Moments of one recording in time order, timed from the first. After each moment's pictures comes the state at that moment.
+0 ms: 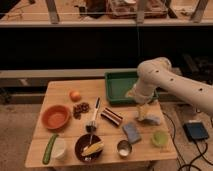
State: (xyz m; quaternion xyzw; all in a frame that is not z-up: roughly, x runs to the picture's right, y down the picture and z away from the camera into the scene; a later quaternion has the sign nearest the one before) arm 0.153 0.087 0.723 -0.31 -0.13 -0.14 0.93
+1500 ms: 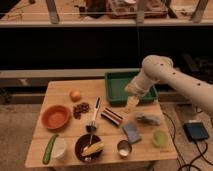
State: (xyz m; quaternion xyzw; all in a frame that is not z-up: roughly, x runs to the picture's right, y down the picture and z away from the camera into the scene) arm 0.122 0.054 0.753 -0.33 -0.16 0.13 0.92
